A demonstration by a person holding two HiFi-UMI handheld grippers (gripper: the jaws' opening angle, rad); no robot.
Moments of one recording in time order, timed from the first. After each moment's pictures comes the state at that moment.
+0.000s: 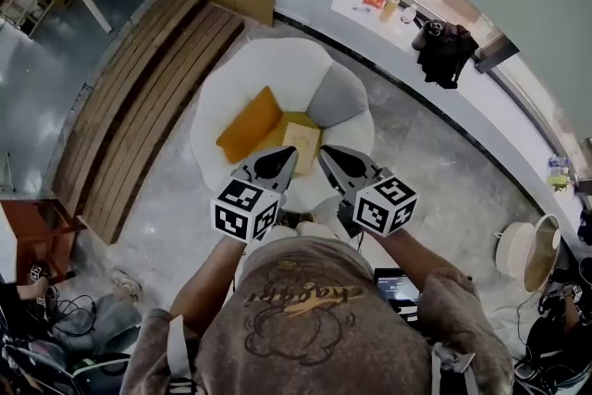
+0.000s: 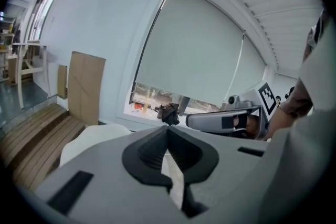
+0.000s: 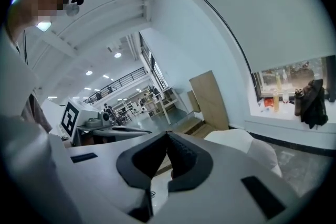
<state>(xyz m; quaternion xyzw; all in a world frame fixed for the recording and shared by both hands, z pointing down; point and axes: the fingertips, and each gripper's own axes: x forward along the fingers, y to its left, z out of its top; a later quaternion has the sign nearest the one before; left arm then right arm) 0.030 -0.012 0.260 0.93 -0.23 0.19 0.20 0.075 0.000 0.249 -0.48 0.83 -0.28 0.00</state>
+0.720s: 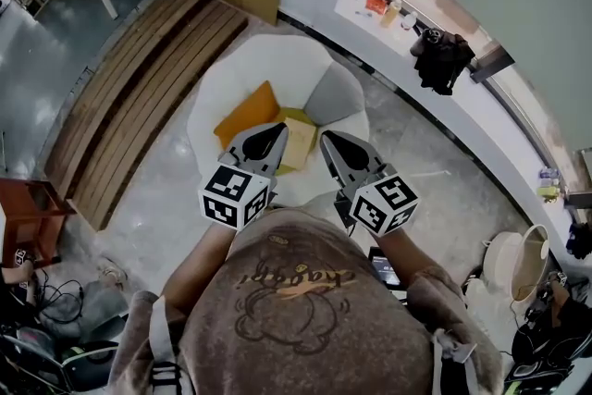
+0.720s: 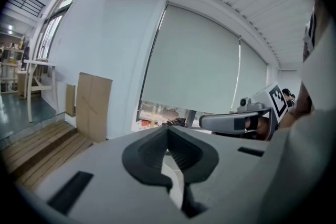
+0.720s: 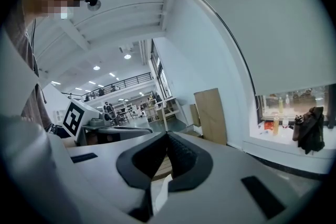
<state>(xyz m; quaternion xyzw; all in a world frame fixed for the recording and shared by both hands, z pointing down) 0.008 -0.021 0.207 0.94 -0.28 0.12 0.14 0.069 0.010 0.193 -0.50 0.85 -0.19 0.01</state>
